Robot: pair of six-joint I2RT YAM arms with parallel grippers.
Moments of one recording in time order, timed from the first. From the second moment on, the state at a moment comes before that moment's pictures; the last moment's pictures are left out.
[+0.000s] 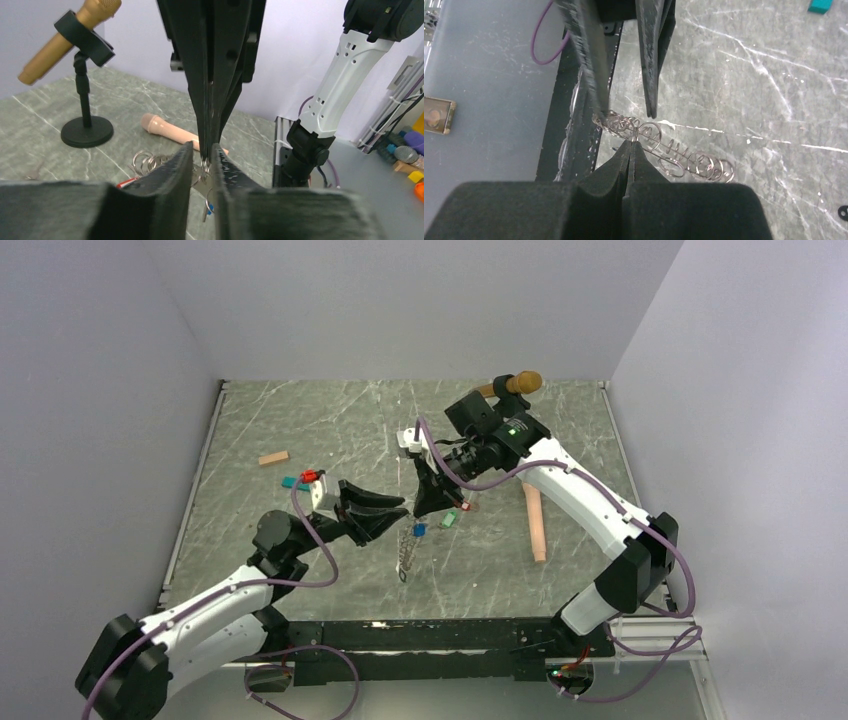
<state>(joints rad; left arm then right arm) -0.66 0.89 0.32 0.94 0.54 -0.38 0.70 1.55 1.56 -1.01 -0.93 -0.65</state>
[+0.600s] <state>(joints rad) -0.65 0.83 0.58 0.23 0.68 0.02 0.71 1.66 1.72 -1.21 -0.77 -0.71</state>
